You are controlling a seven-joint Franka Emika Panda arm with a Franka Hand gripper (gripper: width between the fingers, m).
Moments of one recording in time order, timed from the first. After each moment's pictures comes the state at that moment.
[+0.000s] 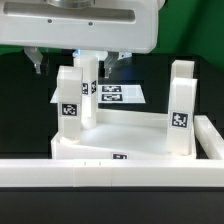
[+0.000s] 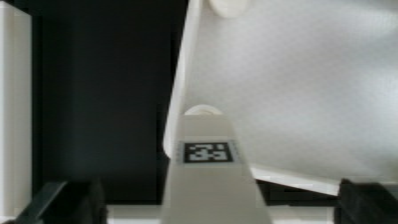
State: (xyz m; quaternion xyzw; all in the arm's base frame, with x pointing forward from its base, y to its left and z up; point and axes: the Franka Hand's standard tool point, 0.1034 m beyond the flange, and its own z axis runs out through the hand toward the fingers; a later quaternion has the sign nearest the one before) arm 0.610 -0.075 0.131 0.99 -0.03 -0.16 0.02
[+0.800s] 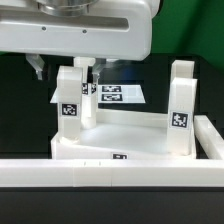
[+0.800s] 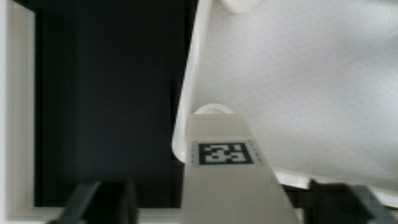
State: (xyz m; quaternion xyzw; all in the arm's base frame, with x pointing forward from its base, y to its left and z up) arm 0.611 -0.078 0.125 0.99 -0.03 -0.17 0.02
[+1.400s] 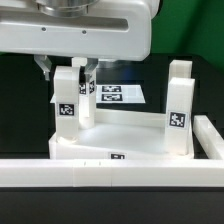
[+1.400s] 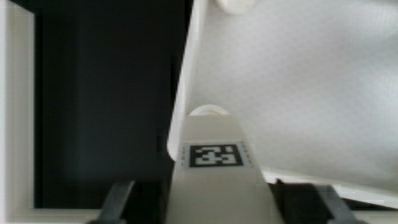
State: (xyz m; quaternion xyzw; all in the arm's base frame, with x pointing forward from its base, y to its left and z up) arm 0.612 -0.080 0.126 0.99 -0.03 -0.15 0.02
